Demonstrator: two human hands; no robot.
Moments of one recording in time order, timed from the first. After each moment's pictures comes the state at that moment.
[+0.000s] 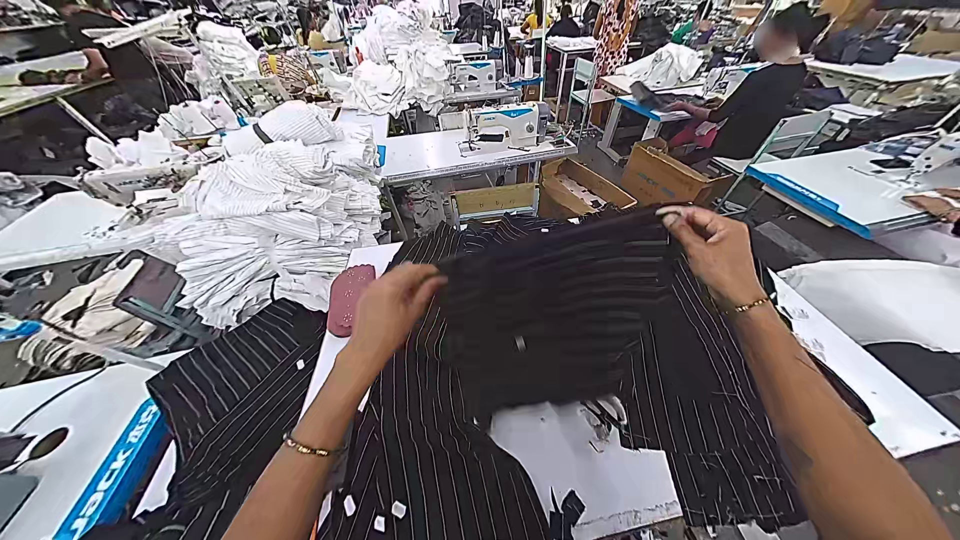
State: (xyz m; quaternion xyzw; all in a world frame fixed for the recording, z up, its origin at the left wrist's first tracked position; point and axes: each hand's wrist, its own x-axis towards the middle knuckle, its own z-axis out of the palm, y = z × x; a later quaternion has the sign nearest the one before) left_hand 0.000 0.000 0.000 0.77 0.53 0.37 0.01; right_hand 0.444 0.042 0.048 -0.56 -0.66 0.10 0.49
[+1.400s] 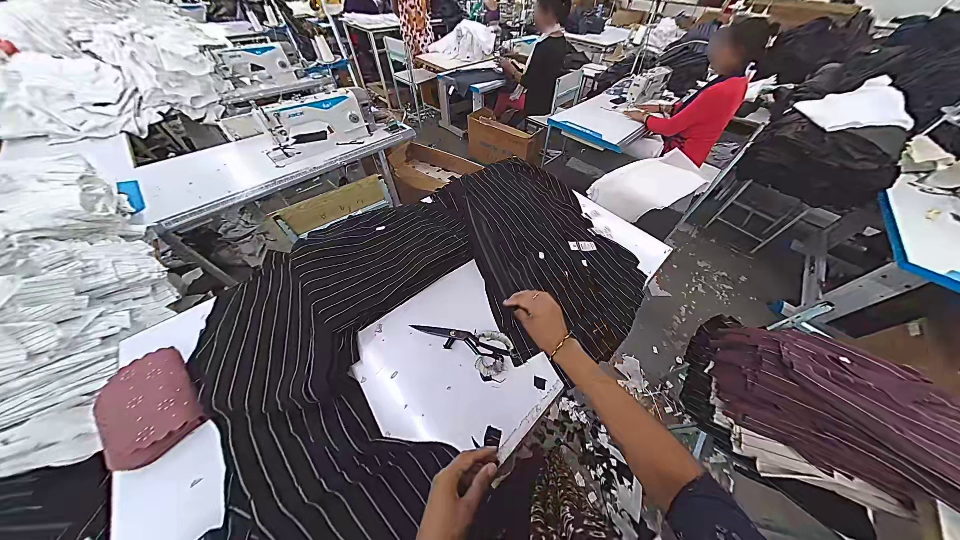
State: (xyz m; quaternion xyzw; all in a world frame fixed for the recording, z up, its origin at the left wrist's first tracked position) left_hand 0.133 -0.190 -0.193 0.69 0.37 0.17 0.60; right_hand 0.438 -0.097 -0.152 -0.70 -0.64 0.04 0.32
